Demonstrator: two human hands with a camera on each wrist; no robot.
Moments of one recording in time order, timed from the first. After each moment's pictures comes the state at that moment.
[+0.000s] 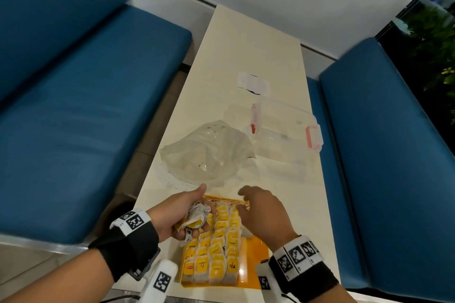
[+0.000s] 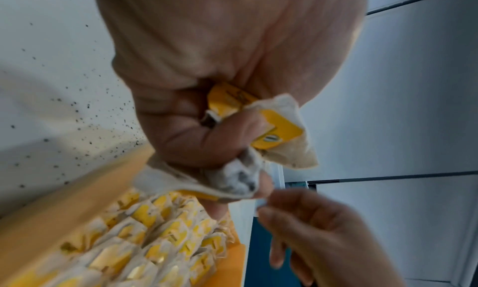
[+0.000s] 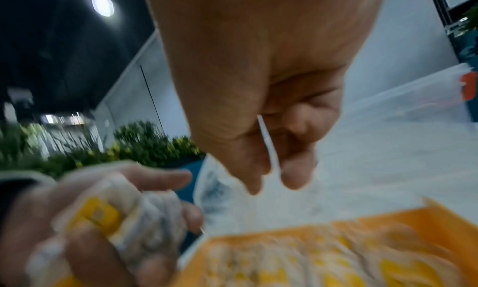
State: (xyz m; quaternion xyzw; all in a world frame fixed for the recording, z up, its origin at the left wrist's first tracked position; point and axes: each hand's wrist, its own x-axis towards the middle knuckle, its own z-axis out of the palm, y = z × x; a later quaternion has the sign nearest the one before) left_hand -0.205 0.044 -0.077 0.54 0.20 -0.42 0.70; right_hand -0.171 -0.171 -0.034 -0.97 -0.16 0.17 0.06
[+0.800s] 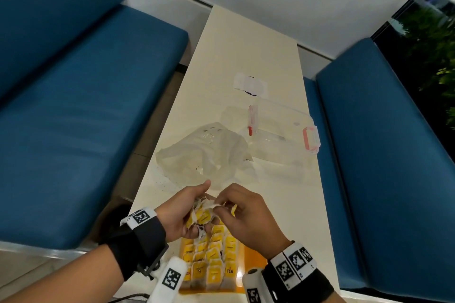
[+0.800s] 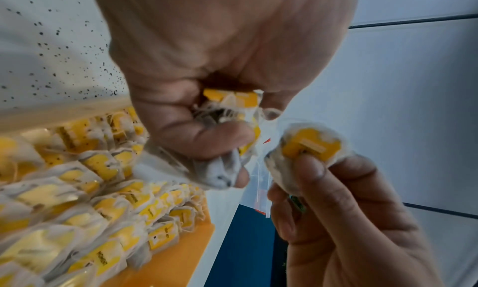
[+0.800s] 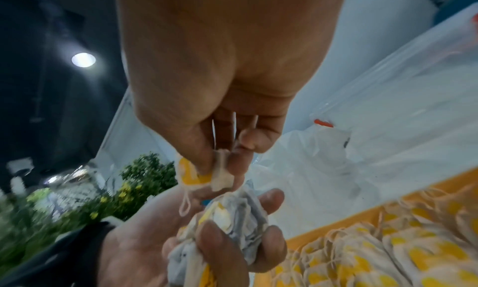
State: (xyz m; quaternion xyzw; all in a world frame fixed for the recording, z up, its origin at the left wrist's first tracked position) left_hand -0.190 0.028 -0.062 0.46 0.23 -0.40 0.76; right_hand -0.181 -0.149 -0.023 -0.89 -0.26 0.10 0.37
